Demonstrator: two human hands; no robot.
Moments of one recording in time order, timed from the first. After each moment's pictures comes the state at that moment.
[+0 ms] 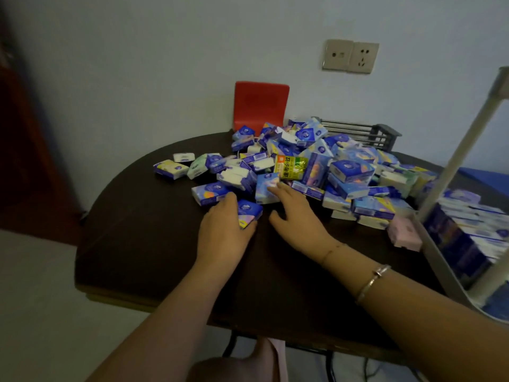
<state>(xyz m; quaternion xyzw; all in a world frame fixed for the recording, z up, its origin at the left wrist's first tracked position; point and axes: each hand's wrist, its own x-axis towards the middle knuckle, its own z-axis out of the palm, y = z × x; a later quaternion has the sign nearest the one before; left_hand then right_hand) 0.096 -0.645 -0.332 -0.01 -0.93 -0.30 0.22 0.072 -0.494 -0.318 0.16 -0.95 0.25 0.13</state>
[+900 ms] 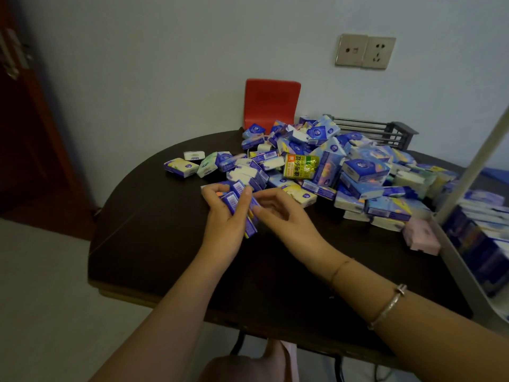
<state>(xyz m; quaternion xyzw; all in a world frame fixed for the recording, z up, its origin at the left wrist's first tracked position) 0.097 -0.655 -0.328 -0.01 -0.71 -0.69 0.17 0.099 -0.527 -0.313 0.22 -0.74 0.64 0.02</state>
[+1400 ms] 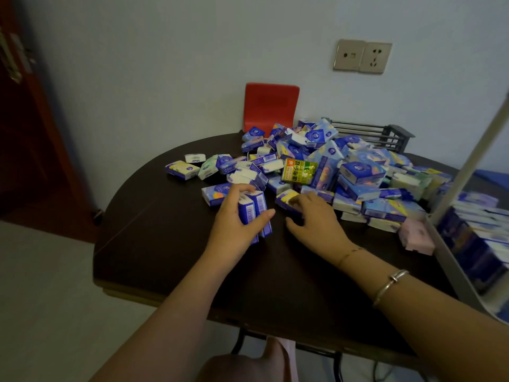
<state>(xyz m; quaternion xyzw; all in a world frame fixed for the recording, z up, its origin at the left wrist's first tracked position) 0.101 -0.655 -0.331 -0.09 -0.77 -0.61 0.16 0.066 -0.477 -0.327 0.12 -0.97 0.16 0.16</state>
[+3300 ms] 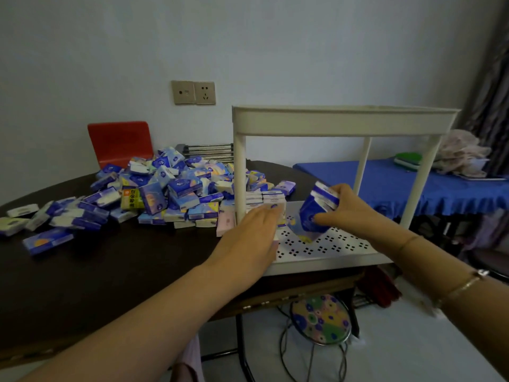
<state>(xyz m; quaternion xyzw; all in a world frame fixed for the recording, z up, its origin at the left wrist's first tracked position) 0.242 -0.384 -0.254 -0.45 -0.86 -0.17 0.16 0.291 -0.181 -0.226 -0.15 -0.86 0.46 0.14</state>
